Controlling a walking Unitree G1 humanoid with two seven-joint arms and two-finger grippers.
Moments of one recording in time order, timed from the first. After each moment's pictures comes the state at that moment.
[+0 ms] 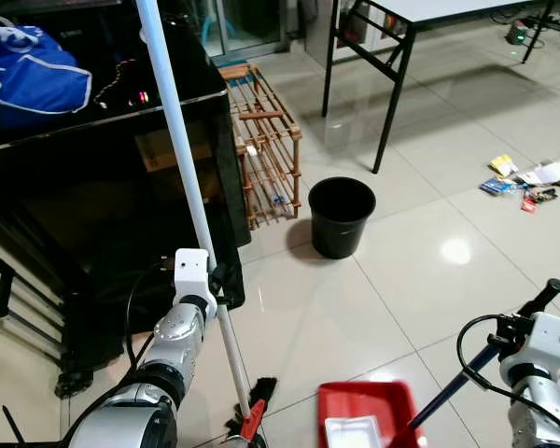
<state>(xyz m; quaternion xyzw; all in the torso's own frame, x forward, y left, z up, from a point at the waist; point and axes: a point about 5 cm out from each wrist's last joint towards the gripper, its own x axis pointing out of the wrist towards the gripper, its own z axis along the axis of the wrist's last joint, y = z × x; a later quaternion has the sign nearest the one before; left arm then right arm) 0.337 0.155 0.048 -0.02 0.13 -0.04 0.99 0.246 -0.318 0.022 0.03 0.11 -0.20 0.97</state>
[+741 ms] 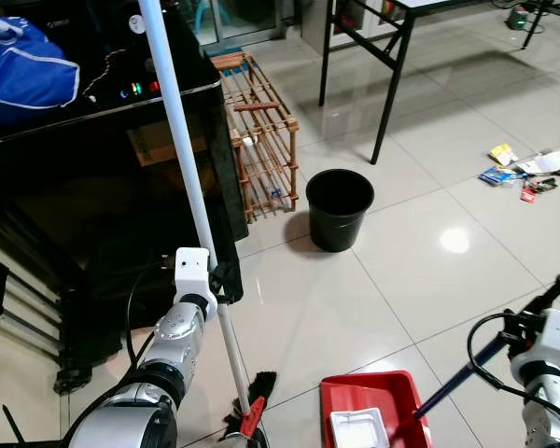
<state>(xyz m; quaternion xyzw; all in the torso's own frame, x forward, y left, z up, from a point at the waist) 0.338 0.156 0.049 -0.02 0.13 -0.04 0.99 0.244 -0.328 0.030 0.03 0.10 -0.18 0.98</state>
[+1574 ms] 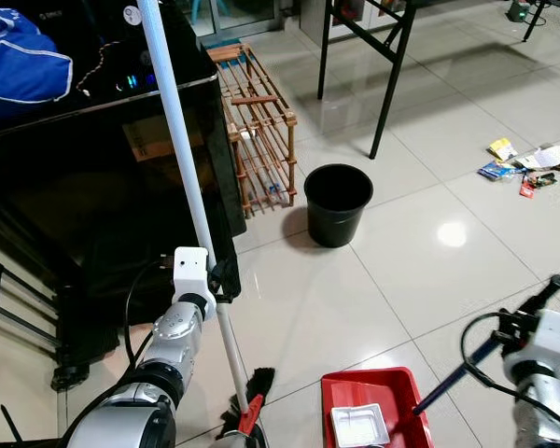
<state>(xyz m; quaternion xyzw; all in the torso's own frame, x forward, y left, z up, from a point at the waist) 0.338 0.158 0.050 -0.02 0.13 -0.04 0.99 0.249 -0.312 0.025 0.04 0.09 -0.18 0.98</state>
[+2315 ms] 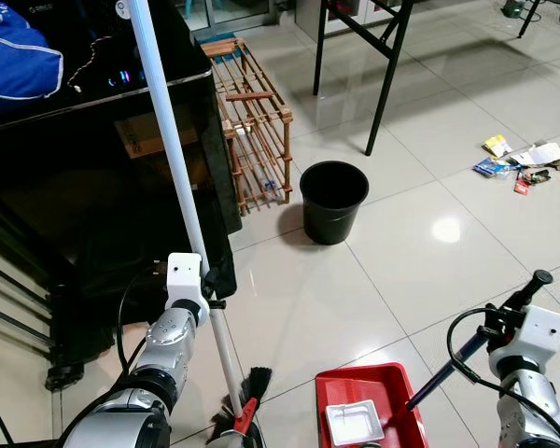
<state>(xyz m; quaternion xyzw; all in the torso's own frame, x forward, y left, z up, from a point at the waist) 0.332 0.168 0.043 -0.01 0.14 -0.03 0.99 0.255 -0.299 0.024 0.05 0.08 -0.17 0.98</state>
